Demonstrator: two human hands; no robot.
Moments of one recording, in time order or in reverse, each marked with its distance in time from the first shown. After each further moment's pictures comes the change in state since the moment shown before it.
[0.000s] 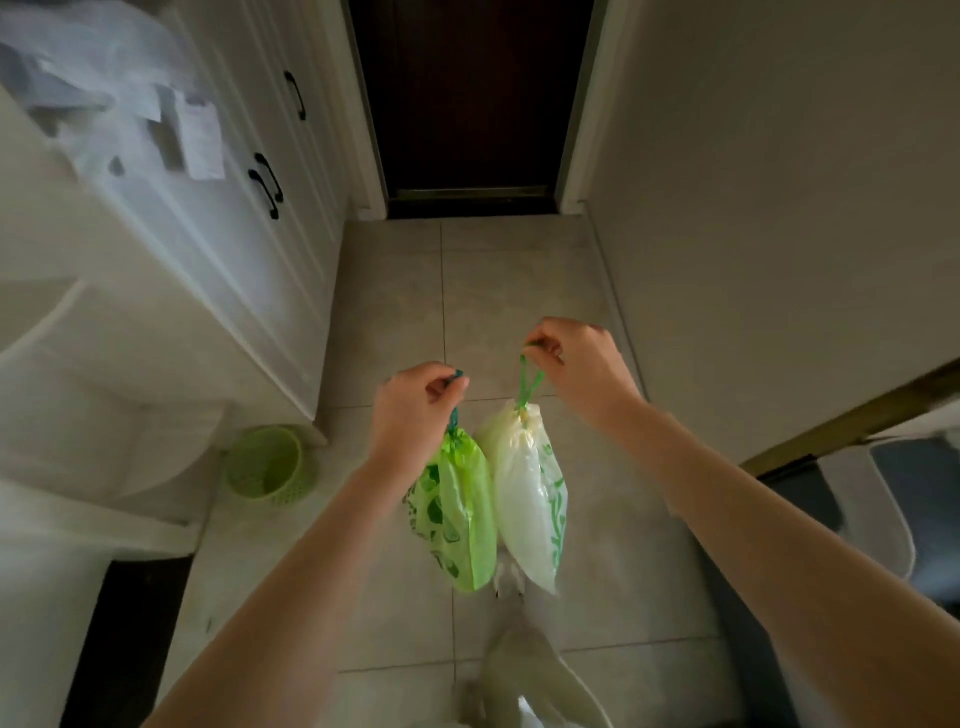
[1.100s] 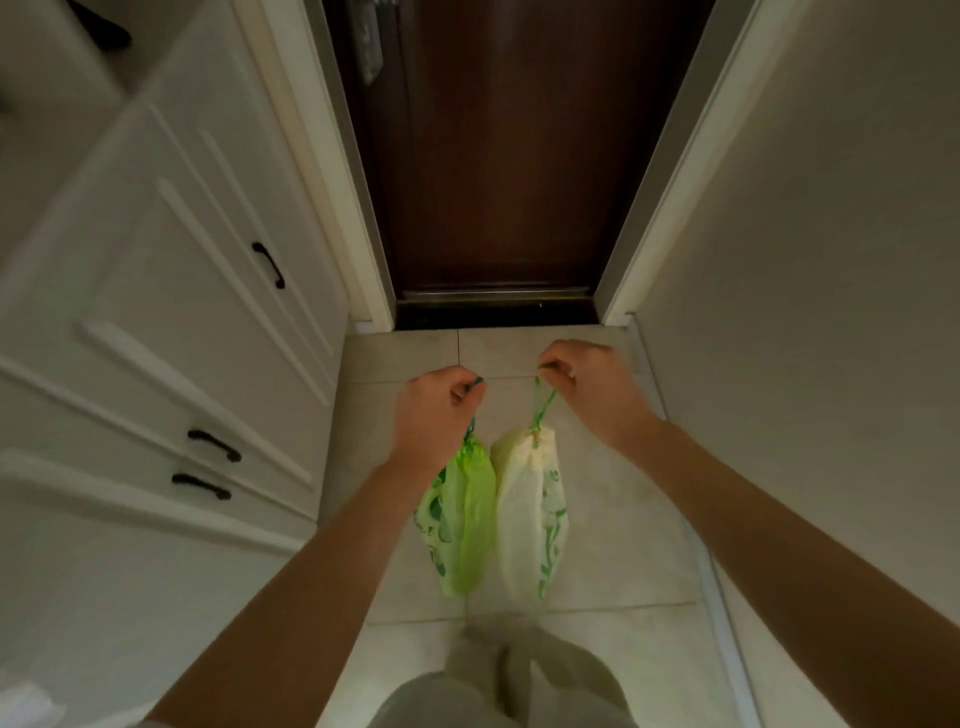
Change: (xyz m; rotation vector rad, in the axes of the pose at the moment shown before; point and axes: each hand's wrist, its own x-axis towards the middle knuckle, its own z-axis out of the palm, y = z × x) left_hand 0.703 -0.058 0.068 0.028 -0.052 0.004; right_hand 0.697 0.078 0.050 -0.076 -0.059 -0.113
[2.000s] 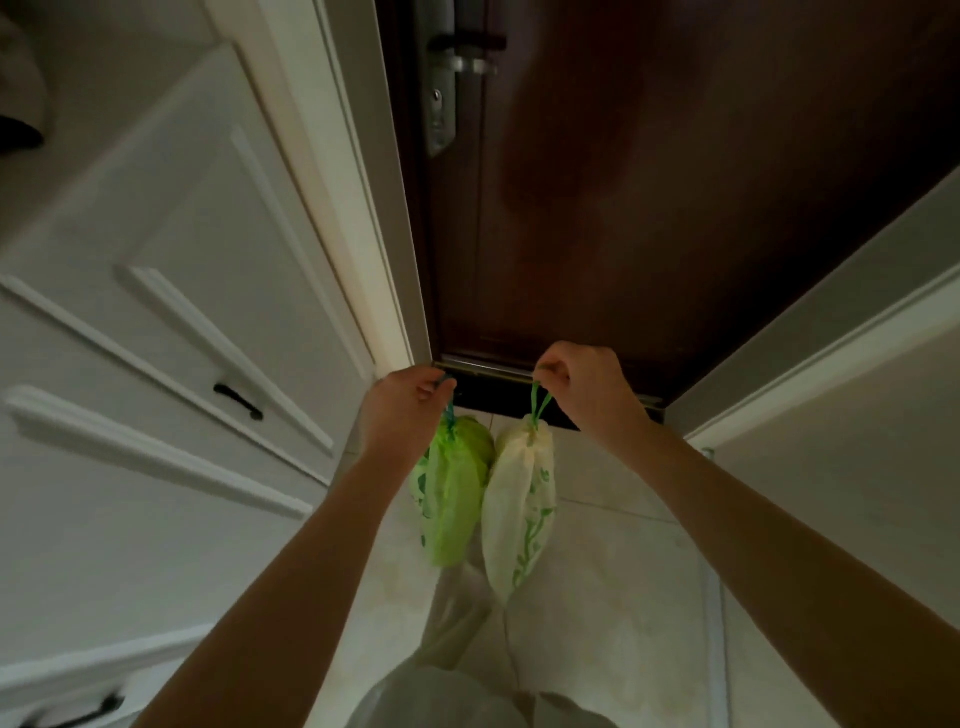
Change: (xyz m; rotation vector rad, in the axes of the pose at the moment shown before) left_hand 0.431 -0.074 0.027 -0.018 0.238 -0.326; right_hand 0.475 0.107 0.033 0.028 -0.185 -0.107
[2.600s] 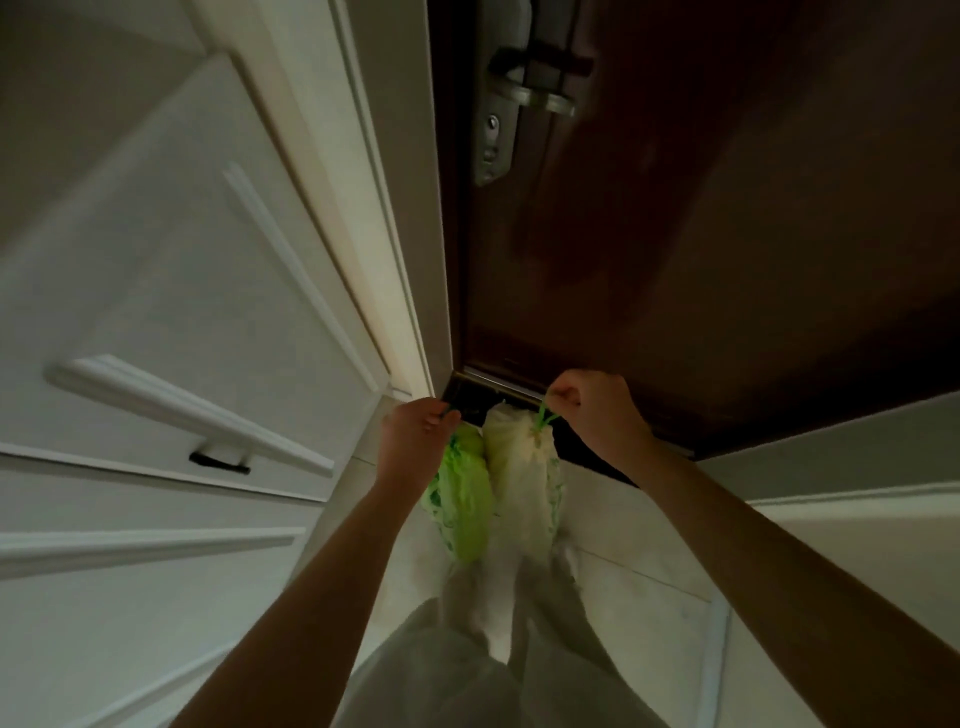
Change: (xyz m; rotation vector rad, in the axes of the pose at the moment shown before) left_hand 0.150 -0.023 0.047 -0.051 -0.008 -0.290; right_hand 0.189 0.051 0.024 0.075 -0.248 0.077
